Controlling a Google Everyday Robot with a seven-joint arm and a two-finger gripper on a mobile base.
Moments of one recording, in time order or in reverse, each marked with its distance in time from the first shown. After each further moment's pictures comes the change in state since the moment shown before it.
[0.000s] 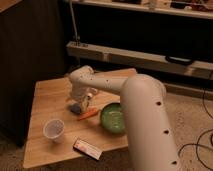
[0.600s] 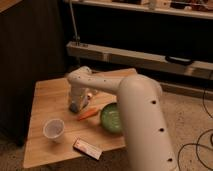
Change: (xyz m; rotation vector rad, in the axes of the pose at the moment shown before) arm -0.009 -0.008 0.013 -0.098 0.057 -0.014
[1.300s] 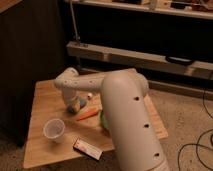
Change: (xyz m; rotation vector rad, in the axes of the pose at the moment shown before) arm -0.012 -0.001 0.000 -0.042 0.049 0.022
